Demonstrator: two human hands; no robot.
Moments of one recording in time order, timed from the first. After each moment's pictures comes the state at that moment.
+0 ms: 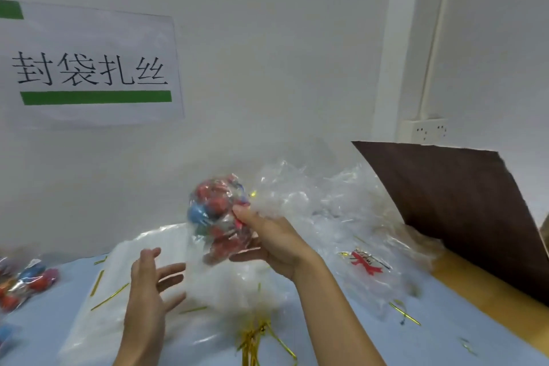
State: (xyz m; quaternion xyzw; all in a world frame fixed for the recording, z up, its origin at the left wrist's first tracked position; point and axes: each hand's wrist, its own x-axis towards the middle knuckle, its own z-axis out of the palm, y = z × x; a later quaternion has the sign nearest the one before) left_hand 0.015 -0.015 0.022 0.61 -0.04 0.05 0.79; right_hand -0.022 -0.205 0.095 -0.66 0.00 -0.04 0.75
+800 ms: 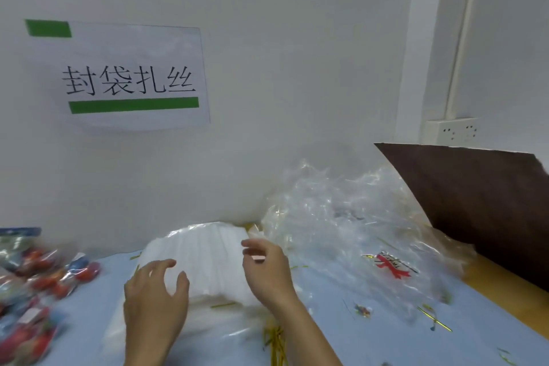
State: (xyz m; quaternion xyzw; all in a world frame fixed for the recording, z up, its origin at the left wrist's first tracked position) left_hand 0.025 0.022 0.012 0.89 0.01 0.21 0.40; right_hand -0.009 -0.147 0.030 -0.77 0.12 -0.15 0.61
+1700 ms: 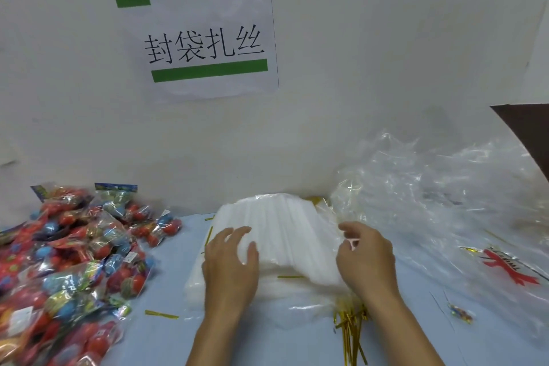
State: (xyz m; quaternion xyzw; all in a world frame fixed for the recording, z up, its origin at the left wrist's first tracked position) left_hand 0.026 0.023 0.001 0.90 0.00 0.20 0.39; right_hand -0.008 -0.173 0.010 -0.84 0.19 -0.23 0.45
